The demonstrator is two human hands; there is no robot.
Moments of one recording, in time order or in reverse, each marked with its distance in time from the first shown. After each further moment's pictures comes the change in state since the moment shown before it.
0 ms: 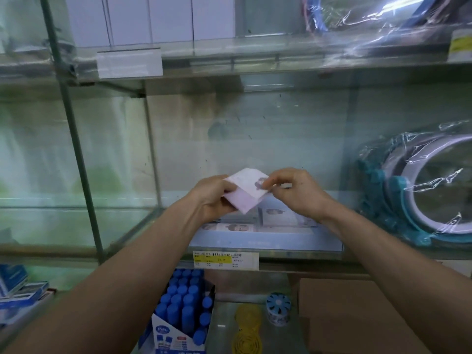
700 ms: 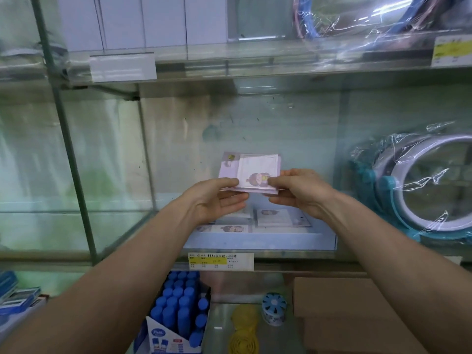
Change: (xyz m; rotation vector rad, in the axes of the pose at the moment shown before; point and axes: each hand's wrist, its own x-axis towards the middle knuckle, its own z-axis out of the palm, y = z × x) left_hand -0.006 0.004 0.002 -0.048 -0.071 -0.057; right_hand -0.001 -0.015 -0.015 0.719 -0.065 0.486
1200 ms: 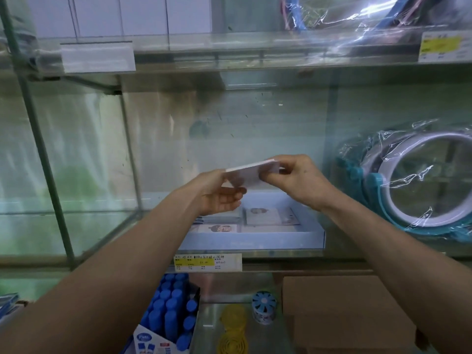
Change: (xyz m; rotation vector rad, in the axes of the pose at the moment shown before) left_hand 0.011 0.005 0.025 0.212 0.017 -0.061; right_hand -0.004 -0.003 -0.023 -0.619 -0.001 -0.600
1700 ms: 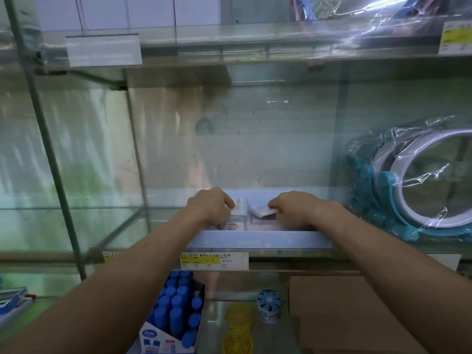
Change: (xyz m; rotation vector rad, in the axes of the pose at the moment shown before) left_hand 0.023 -0.035 -0.026 1.274 0.186 0.210; right_hand 0.004 0.038 0.030 -0.912 -0.596 0.212
